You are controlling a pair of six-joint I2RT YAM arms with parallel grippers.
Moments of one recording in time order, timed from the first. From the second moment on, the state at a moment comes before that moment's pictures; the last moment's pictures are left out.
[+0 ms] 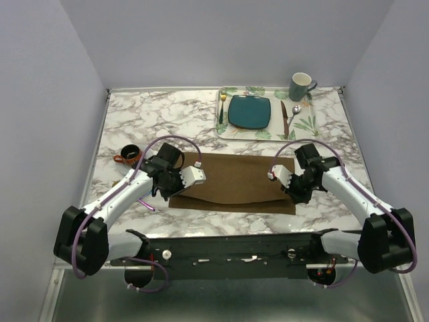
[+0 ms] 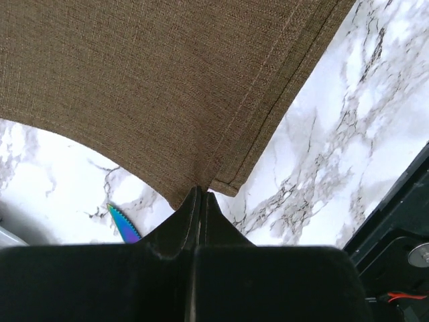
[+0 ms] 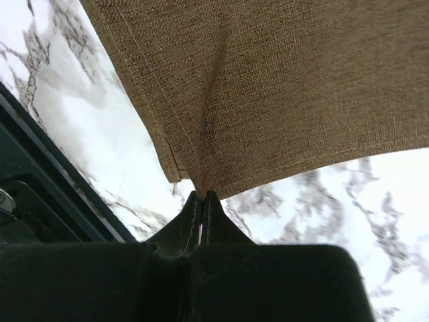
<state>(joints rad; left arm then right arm) -0.46 1.23 0.80 -0.81 0.23 0.72 0.25 1.22 0.79 -0.96 -0.27 -0.92</state>
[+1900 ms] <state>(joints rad) -0.47 1.20 0.91 -0.83 0.27 0.54 0.28 1.44 1.15 -1.20 -0.47 -0.71</state>
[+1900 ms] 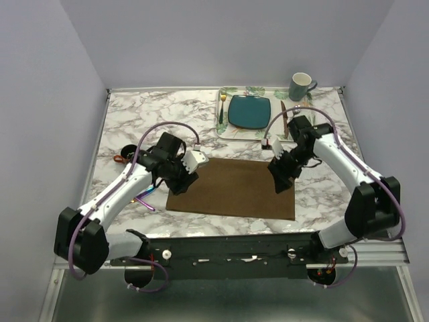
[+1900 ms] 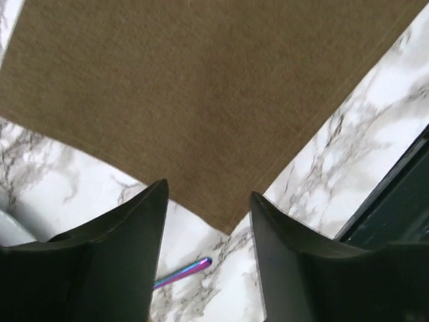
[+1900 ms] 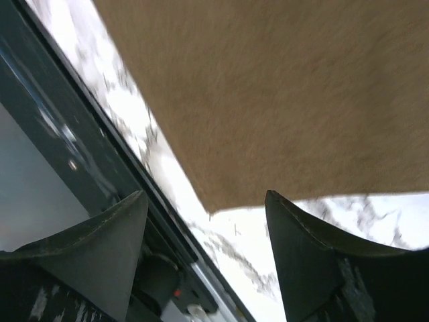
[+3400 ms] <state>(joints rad) -0.37 2.02 0.99 0.49 0.92 -0.92 0.25 2.04 1.10 -0.07 -1.15 0.61</state>
